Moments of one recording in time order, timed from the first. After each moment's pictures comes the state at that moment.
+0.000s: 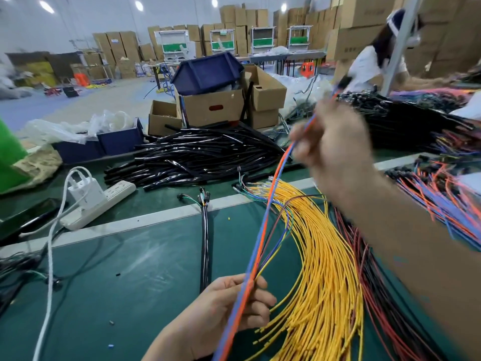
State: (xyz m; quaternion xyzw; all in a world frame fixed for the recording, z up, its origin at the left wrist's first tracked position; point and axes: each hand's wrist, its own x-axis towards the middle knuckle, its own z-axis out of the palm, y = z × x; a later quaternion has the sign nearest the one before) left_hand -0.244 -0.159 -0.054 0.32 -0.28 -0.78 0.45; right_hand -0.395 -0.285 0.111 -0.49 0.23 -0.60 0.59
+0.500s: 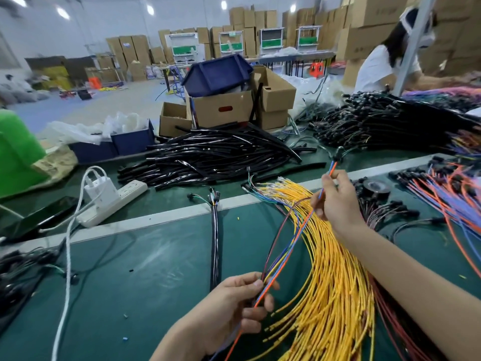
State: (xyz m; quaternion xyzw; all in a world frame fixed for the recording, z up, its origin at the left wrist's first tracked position) left_hand -0.241 -0.158 -0.053 0.35 -0.29 -0.77 0.44; right_hand -0.414 -0.332 -0.004 -0.53 0.45 -0.54 0.48
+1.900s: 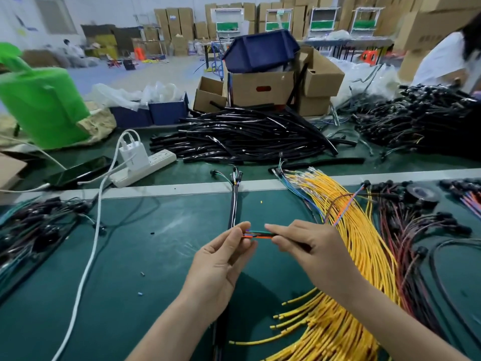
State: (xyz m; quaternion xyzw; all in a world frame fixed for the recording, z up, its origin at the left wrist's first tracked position) left_hand -0.240 -0.157 -0.043 0.40 -0.12 -0.53 0.74; right_hand -0.388 -0.246 -0.026 -0.85 0.22 -0.37 0.29
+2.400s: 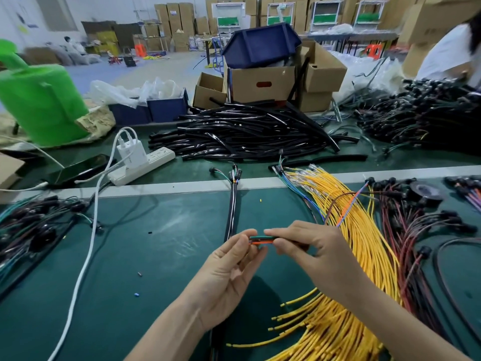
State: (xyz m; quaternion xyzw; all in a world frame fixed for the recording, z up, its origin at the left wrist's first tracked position) left_hand -0.243 -0.152 -0.041 0.30 -0.07 -0.63 0.71; right_hand -0.391 -0.242 -0.021 -0.84 0.20 -0.37 0.35
